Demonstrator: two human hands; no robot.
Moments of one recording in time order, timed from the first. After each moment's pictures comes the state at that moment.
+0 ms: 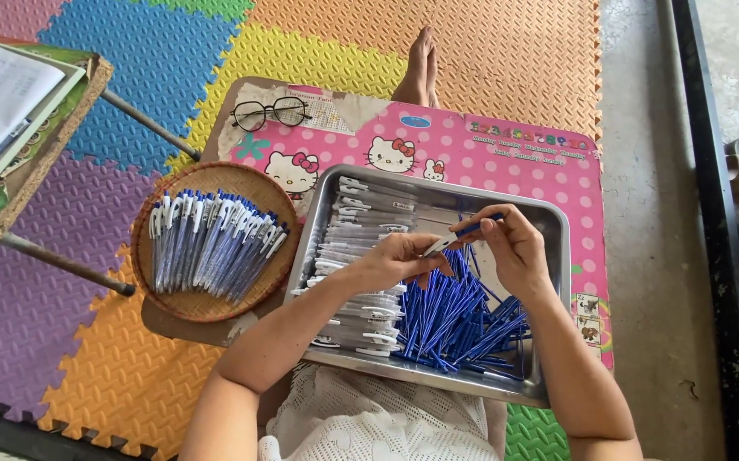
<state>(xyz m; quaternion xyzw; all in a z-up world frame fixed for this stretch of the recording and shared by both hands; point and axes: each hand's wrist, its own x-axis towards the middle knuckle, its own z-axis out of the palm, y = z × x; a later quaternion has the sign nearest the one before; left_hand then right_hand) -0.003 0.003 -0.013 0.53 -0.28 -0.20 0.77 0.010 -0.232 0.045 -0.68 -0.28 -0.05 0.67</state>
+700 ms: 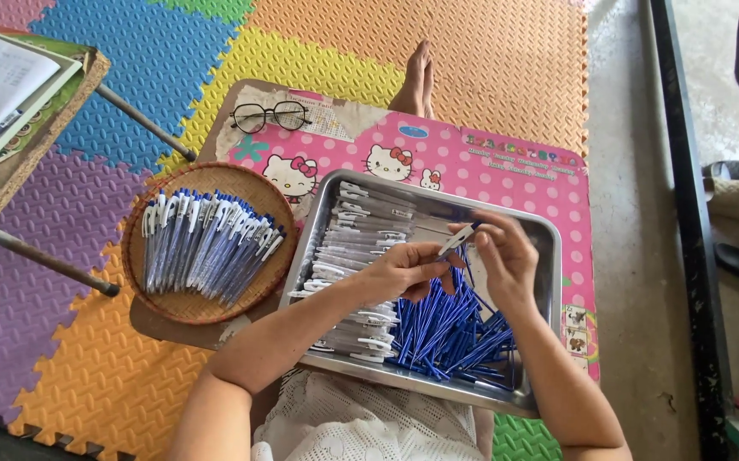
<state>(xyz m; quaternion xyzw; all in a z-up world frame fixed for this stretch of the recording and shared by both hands) -0.017 -0.010 0.003 0.44 -0.24 -0.24 0.83 0.001 -0.215 0.049 -0.68 -0.25 -0.10 0.68</state>
